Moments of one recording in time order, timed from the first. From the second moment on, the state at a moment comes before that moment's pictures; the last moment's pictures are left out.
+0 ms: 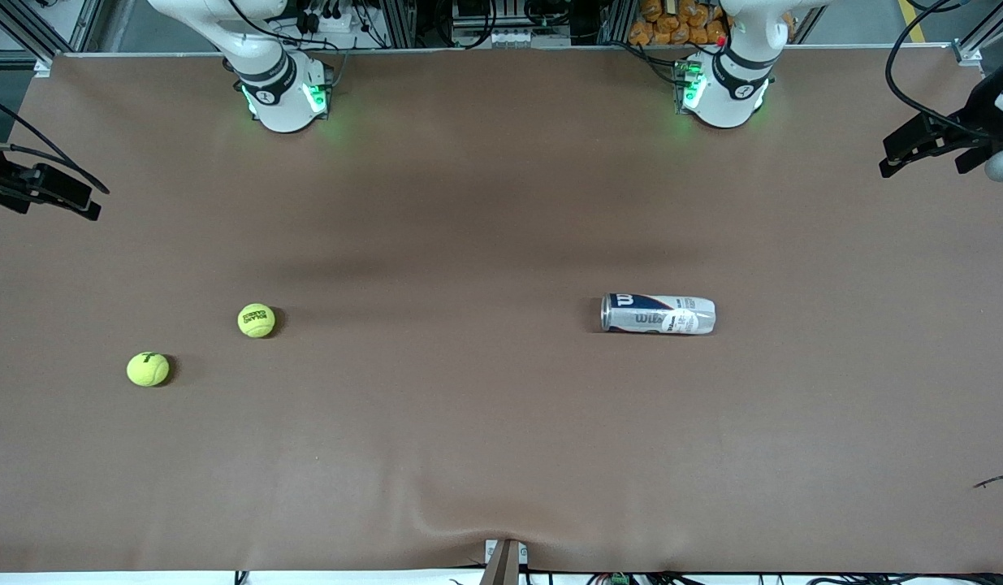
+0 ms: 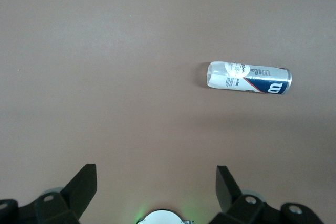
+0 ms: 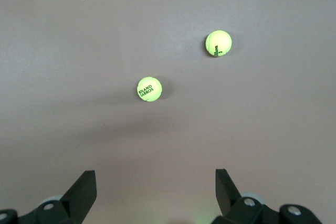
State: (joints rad) left arm 0.19 -0.12 -0.20 -1.63 -0.01 1.48 -0.06; right arm -0.03 0.01 -0.02 -1.53 0.00 1.47 0.07
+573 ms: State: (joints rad) left arm 0.19 -0.11 -0.20 -1.62 -0.01 1.48 -0.05; right arm -0.03 0.01 -0.01 -1.53 0.01 1.47 0.07
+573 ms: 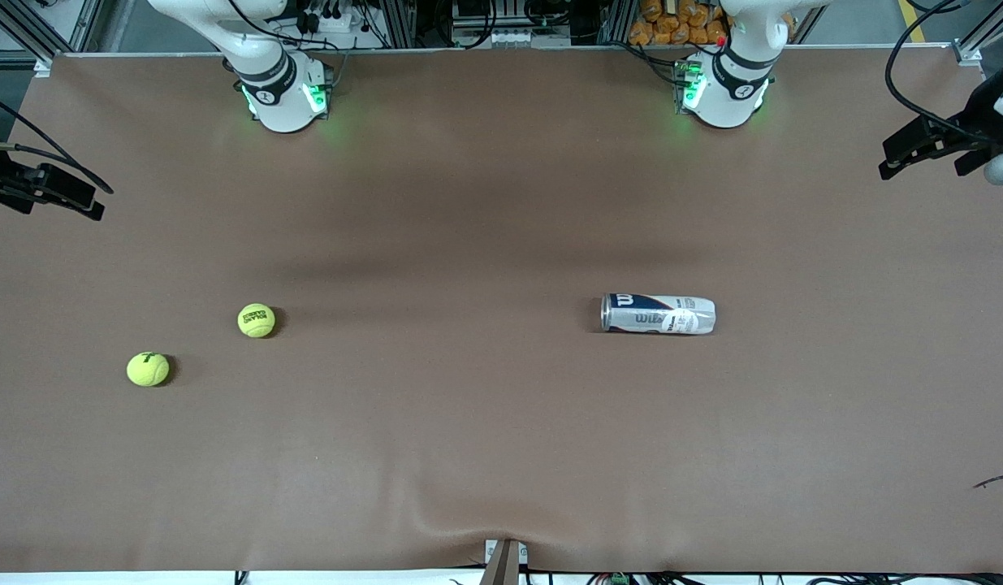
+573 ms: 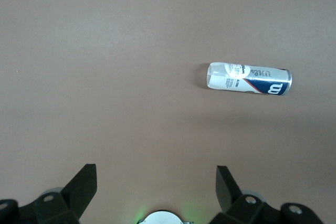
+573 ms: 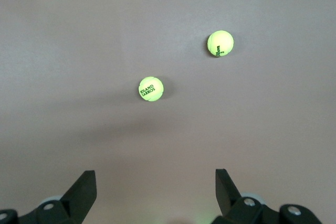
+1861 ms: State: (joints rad) left arm 0.18 -0.08 -0.20 -1.61 -0.01 1.48 -0.05; right arm -0.03 0.01 -0.01 -1.53 0.01 1.47 0.07
